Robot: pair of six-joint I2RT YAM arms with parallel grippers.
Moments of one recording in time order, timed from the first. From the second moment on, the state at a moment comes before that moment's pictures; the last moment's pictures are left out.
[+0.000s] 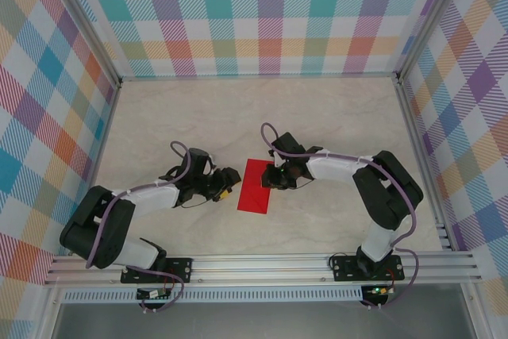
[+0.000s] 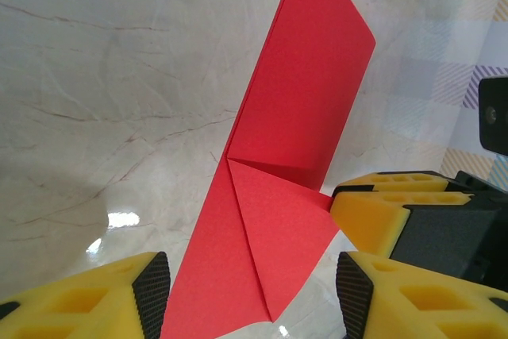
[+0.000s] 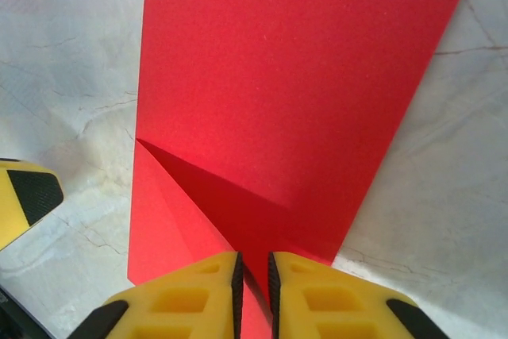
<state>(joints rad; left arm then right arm) -0.47 1.42 0.52 0.07 0.50 -1.05 0.69 1.75 0.97 -0.35 -0.38 0.69</state>
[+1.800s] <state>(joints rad) -0.63 1.46 0.97 -0.43 0.25 -0.72 0.66 1.38 0.93 -0.48 0.00 0.73</state>
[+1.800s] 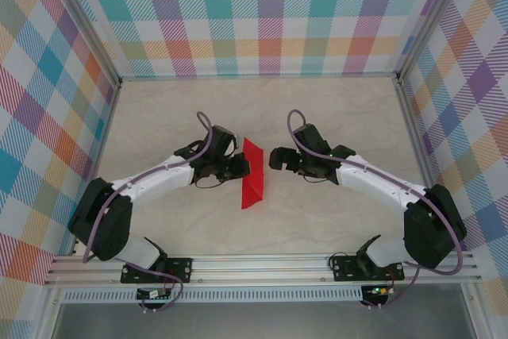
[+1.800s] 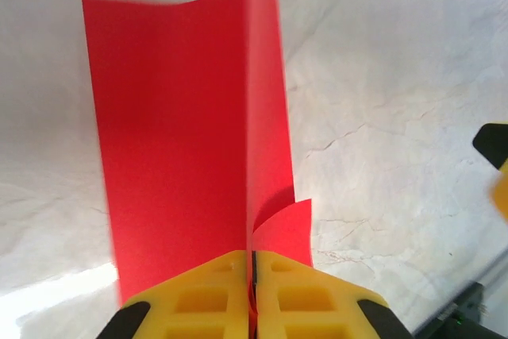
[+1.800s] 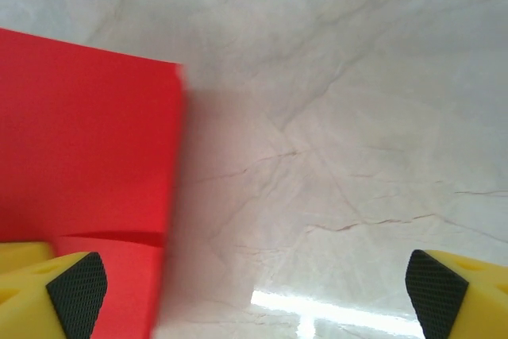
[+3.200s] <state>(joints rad) -0.92 2.09 1.46 -0.97 -0.56 -0.60 0.53 1.31 0.82 -0.69 0.29 1.00</state>
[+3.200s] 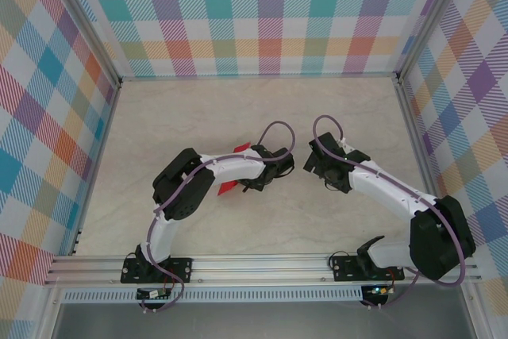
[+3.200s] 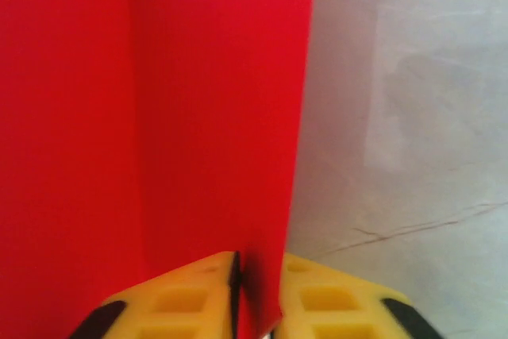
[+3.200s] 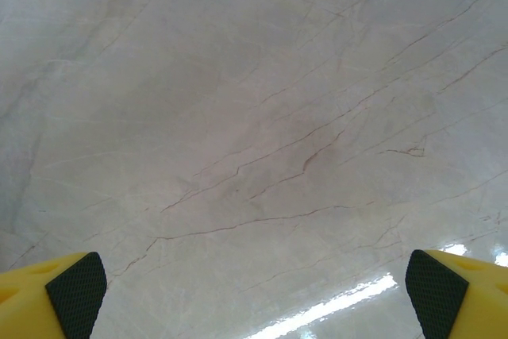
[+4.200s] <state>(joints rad) -0.43 1.25 0.88 -0.65 -0.02 -0.79 0.68 1.59 1.08 -0.52 -0.13 0.79</state>
